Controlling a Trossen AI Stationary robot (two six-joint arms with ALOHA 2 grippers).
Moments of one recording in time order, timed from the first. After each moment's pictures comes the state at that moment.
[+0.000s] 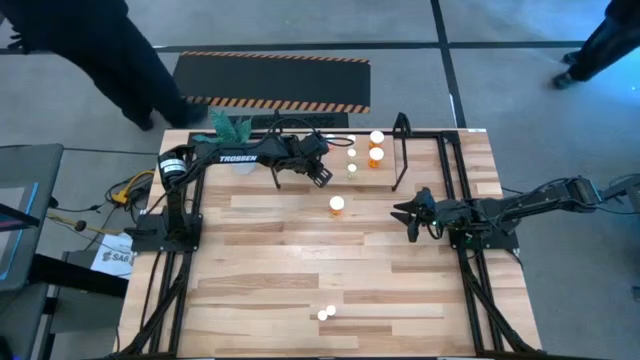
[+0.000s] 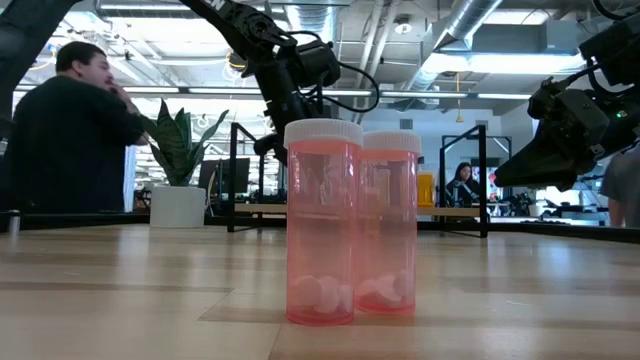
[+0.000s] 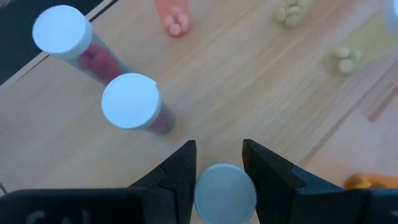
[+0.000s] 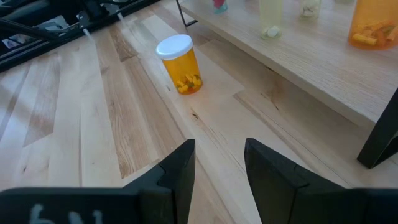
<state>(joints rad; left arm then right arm) 0.37 1.92 1.44 -0.56 -0.22 -0.36 0.09 0.51 0.02 0.07 0.39 0.49</state>
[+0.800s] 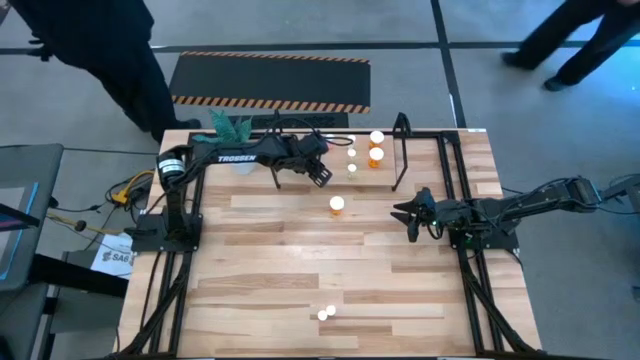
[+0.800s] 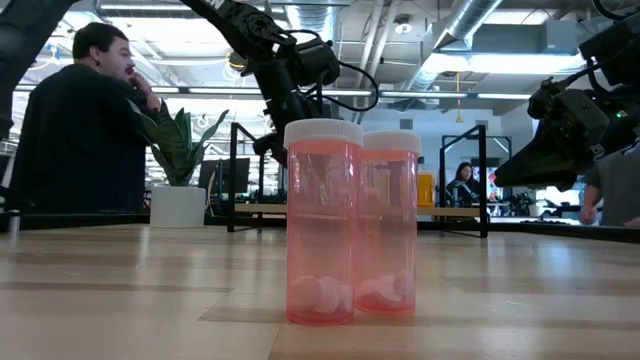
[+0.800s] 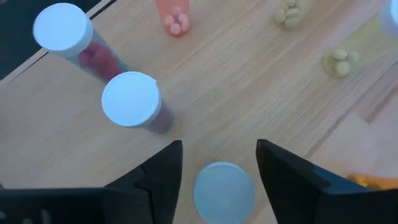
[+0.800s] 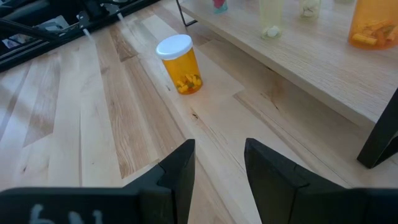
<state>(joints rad) 0.37 1.91 1.44 -0.56 -0.22 -0.38 0.09 0.51 0.02 0.07 0.39 0.49</state>
